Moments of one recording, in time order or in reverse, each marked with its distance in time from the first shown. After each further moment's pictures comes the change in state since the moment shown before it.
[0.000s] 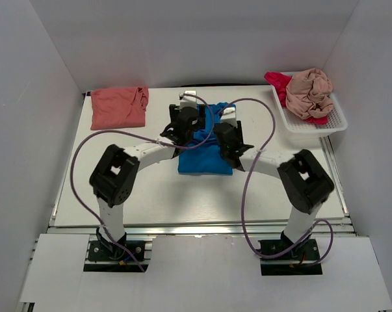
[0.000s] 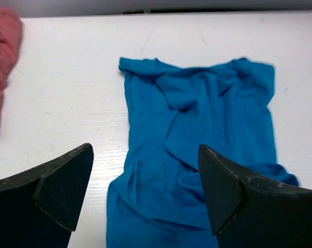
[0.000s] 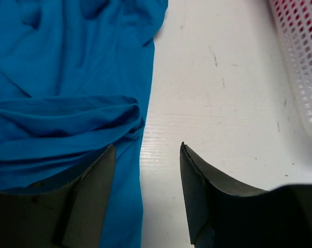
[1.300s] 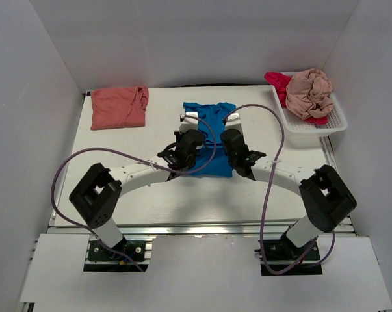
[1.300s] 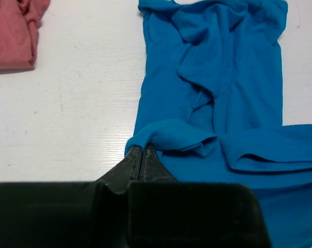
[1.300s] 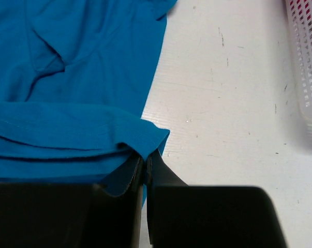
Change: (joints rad) left arm -0.187 -0.323 -0.270 -0.213 -0.238 -0.132; right arm 0.043 -0.289 -0.156 -0.127 -0.093 0.013
